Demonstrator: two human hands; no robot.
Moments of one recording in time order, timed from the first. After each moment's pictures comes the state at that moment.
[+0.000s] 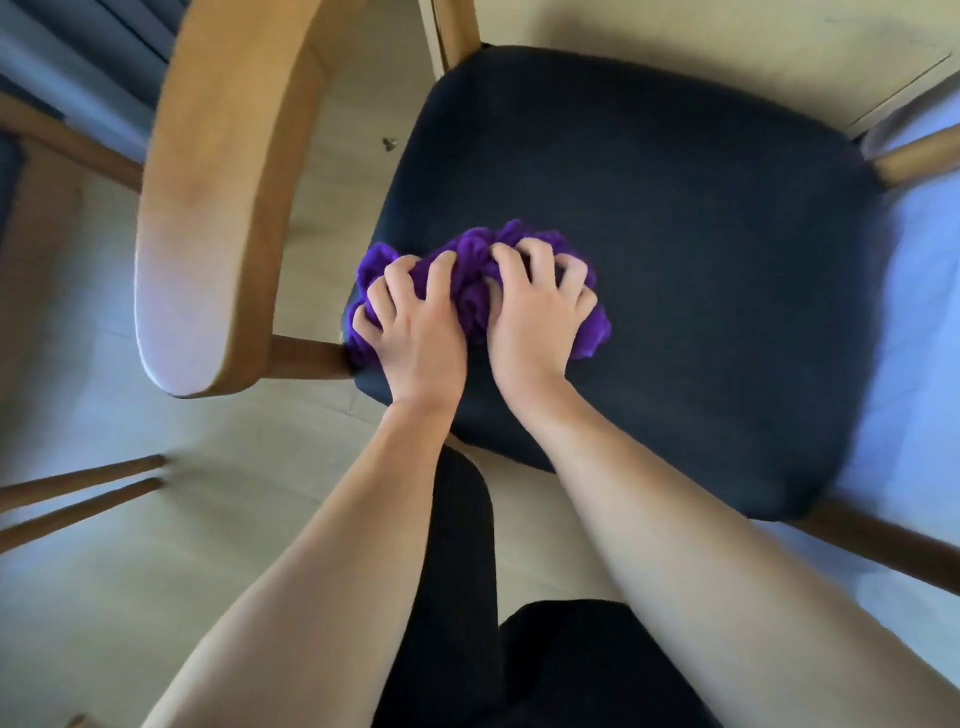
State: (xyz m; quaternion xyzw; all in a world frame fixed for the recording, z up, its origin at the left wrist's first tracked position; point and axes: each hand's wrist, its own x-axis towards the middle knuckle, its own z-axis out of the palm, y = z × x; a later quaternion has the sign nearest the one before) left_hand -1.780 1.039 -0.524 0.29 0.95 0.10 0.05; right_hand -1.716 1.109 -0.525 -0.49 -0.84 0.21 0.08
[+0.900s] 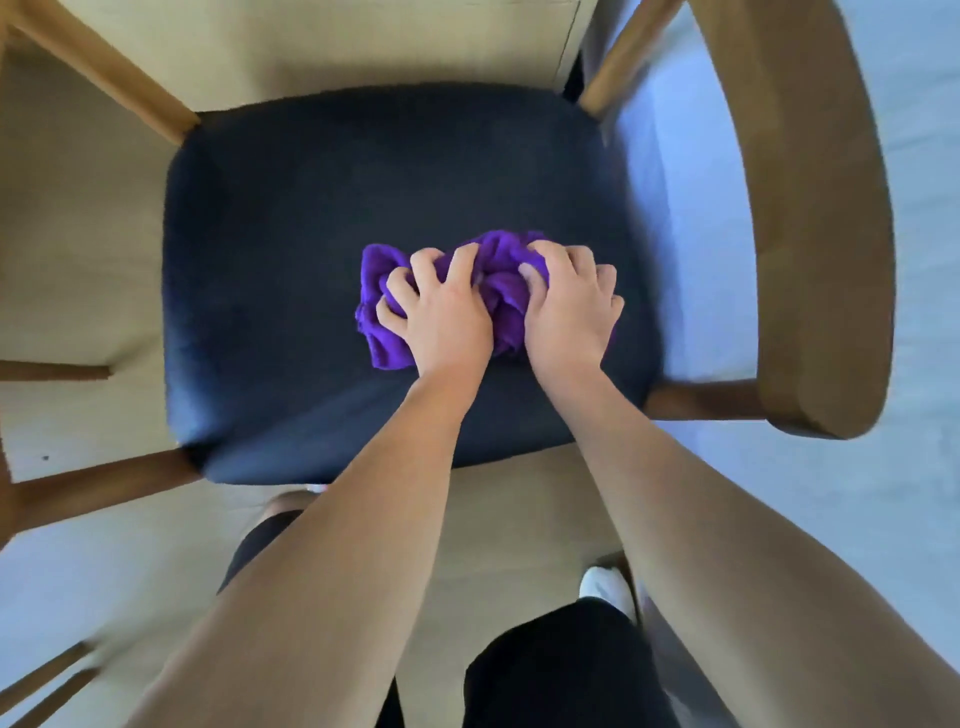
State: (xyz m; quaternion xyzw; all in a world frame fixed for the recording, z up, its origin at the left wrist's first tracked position) left_hand -1.637 1.153 -0.505 0.43 0.87 0.13 0.20; right_hand -1.540 1.186 -0.497 -0.70 -0.68 0.19 0.08
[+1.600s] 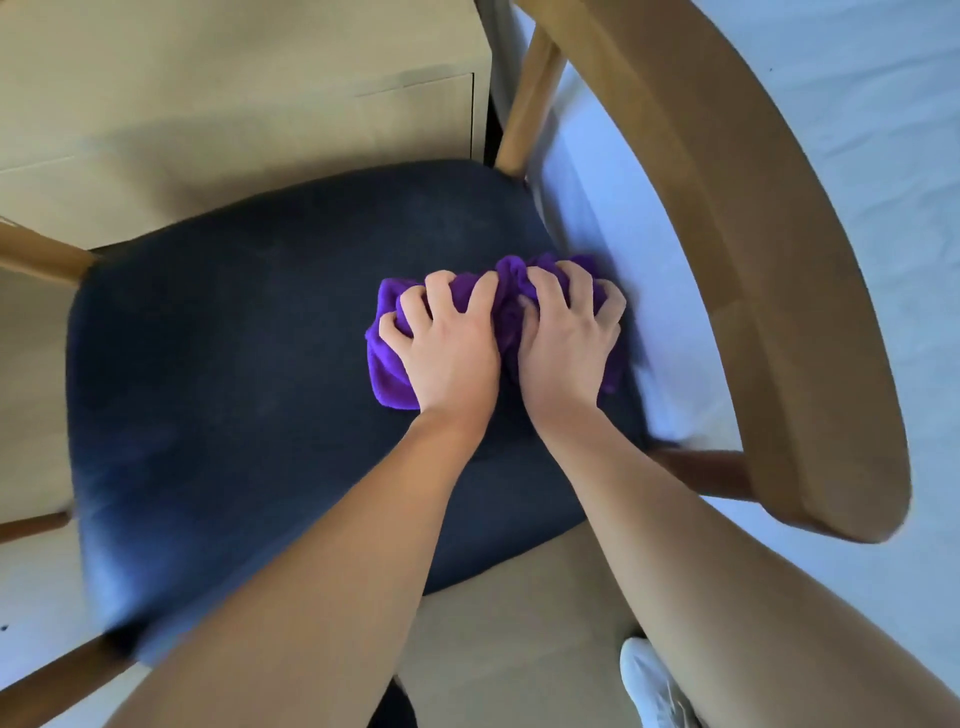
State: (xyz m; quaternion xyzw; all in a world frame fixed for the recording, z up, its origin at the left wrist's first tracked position) left_hand -1.602 1.224 -0.536 0.59 0.80 0.11 0.05; right_hand -1.512 1.236 -0.531 -0.75 -0.63 0.11 0.16
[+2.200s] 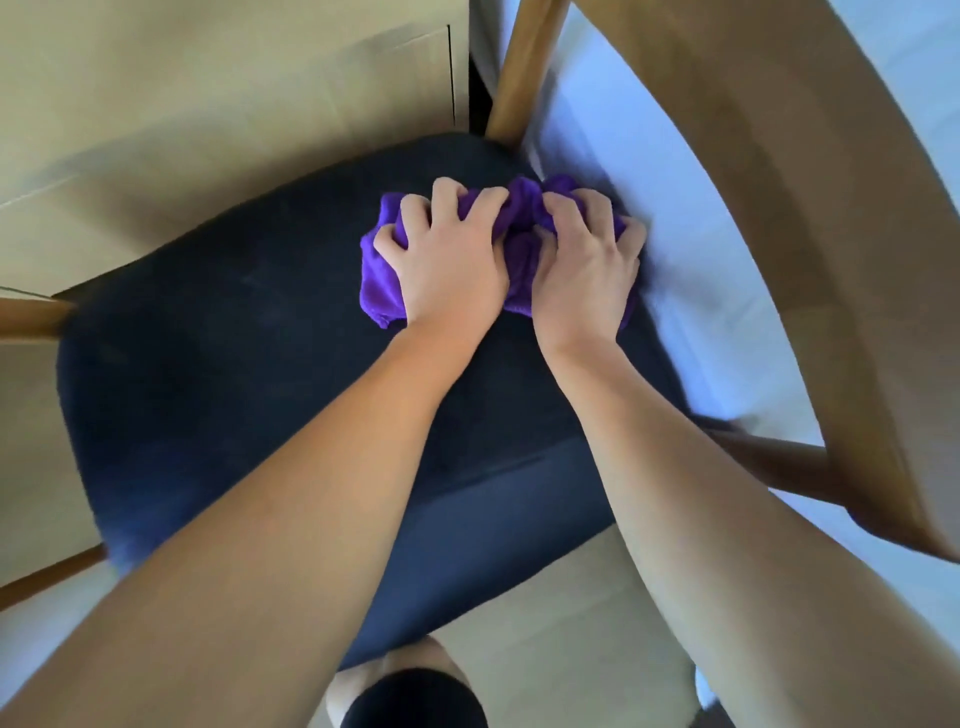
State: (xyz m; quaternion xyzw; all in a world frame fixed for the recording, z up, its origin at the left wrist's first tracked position) left_hand -1.633 1.303 -0.525 0.68 0.72 0.09 0.13; right_hand -1.526 1.290 -0.529 -0.79 -0.58 0.12 0.14
